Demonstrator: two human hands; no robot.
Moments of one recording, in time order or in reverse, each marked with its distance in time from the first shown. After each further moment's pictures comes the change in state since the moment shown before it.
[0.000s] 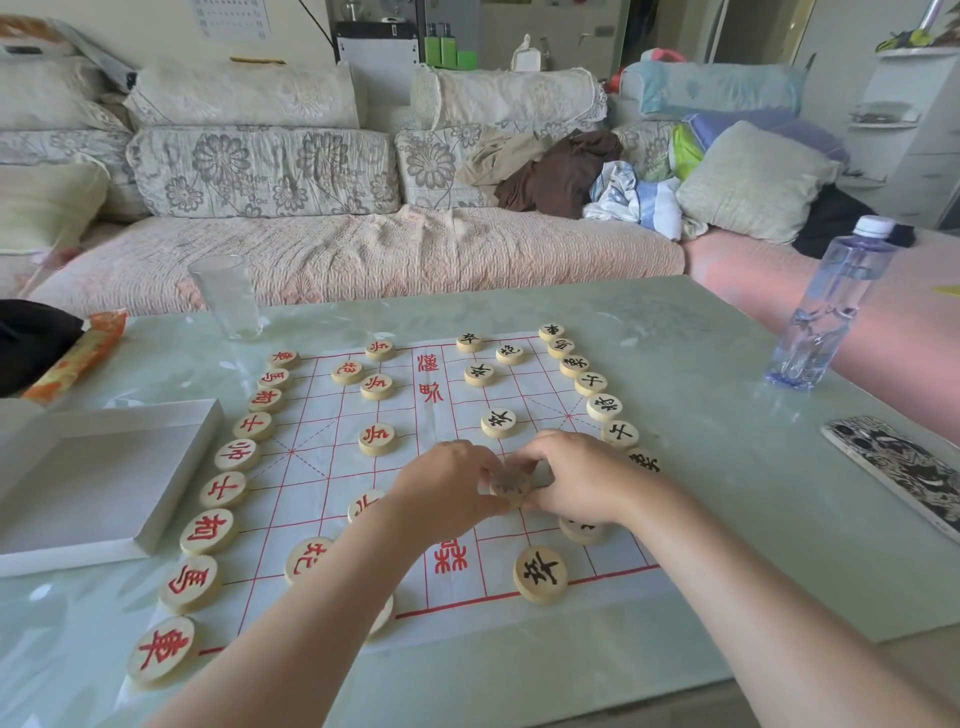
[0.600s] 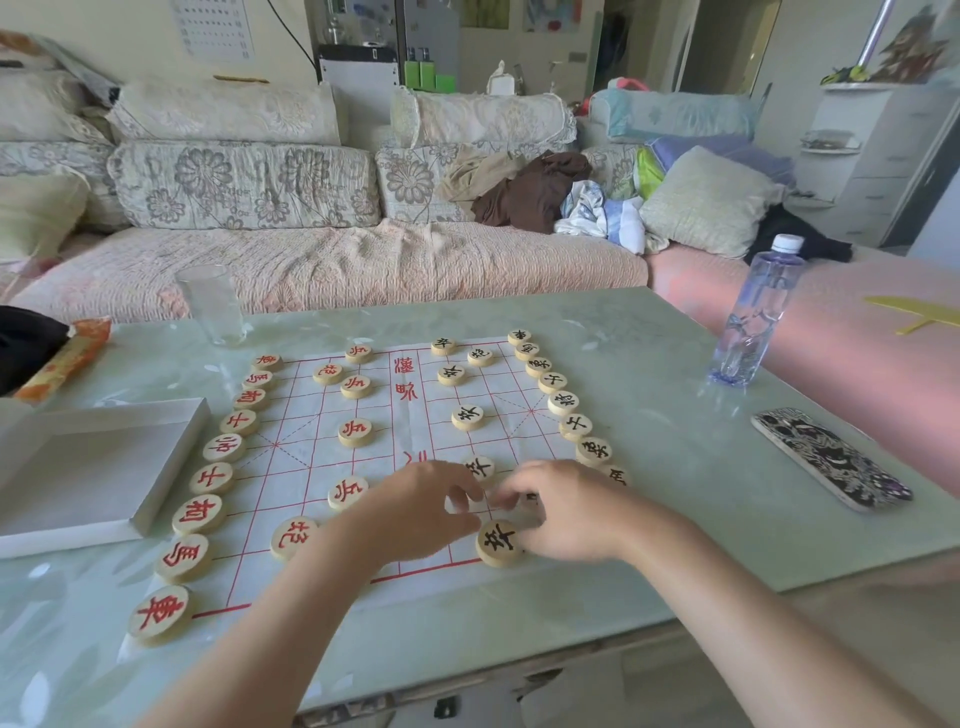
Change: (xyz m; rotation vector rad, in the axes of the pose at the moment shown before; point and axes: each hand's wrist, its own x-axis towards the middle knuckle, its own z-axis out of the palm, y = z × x) left_hand -0.055 0.021 -0.009 -0.129 -0.090 0.033; right_hand -0.077 -0.006 0.002 -0.006 0.000 -0.065
